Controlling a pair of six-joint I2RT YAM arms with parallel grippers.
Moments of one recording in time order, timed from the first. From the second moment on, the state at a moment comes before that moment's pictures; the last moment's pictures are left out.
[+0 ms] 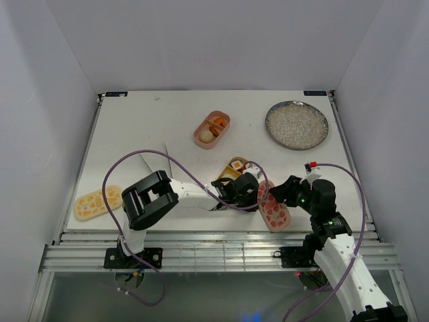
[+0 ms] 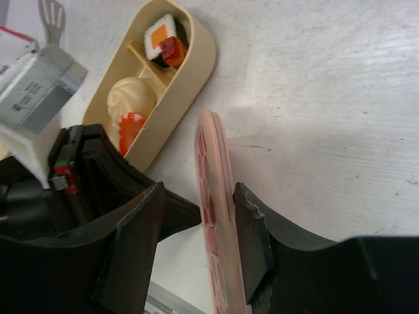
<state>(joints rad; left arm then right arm) -1.13 1.93 1.09 0.07 -0.04 -0.72 0.21 0.46 0.22 -0.23 -0.34 0.52</state>
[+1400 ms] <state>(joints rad) -0.97 1.55 1.51 -0.22 0.02 -0.56 0.25 0.67 0.66 -0.41 -0.28 0.60</state>
